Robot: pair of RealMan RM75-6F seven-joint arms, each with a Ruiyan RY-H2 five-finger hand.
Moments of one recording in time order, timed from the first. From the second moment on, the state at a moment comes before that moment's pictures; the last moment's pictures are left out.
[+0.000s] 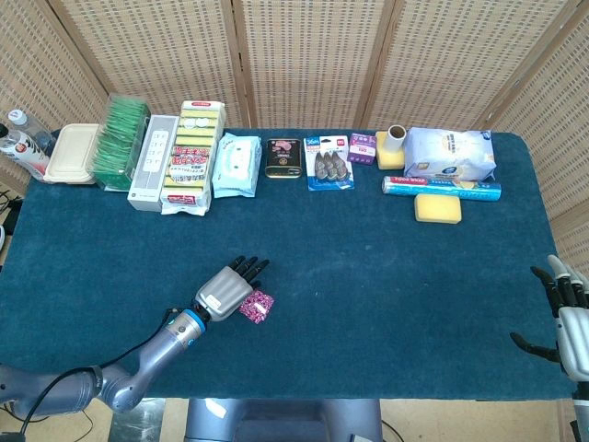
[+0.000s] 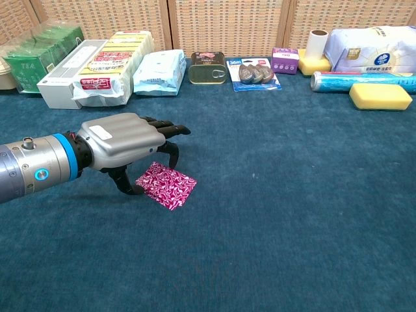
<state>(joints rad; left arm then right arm) -0.80 -1.63 -0.01 -1.48 1.22 0.89 0.65 0.03 -0.96 0.08 -1.79 -1.46 1.51 0.00</state>
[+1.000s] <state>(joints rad) -0.80 -1.57 -0.03 -1.57 1.08 0.87 0.64 0.03 -0.96 0.08 -1.80 -1.46 1.51 0.00</state>
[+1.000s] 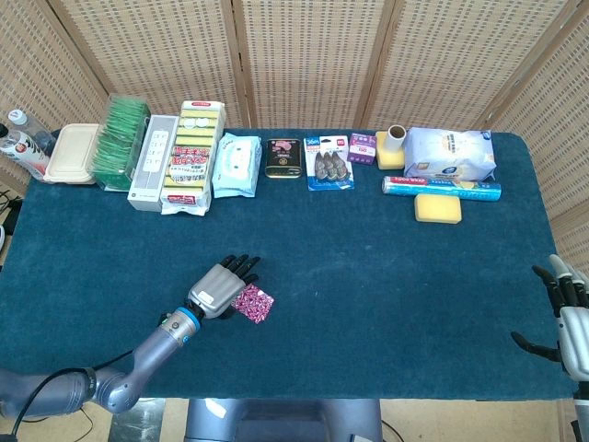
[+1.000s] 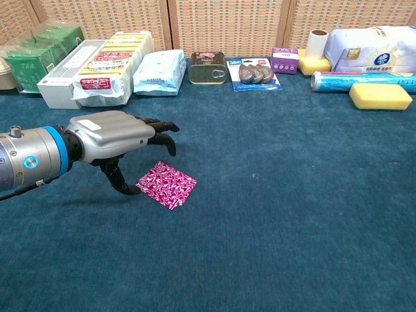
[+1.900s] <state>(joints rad) -0.87 -1.63 -0.02 -1.60 0.87 0.95 0.83 0.02 -0.95 0.08 -1.80 -1.46 1.52 0.02</state>
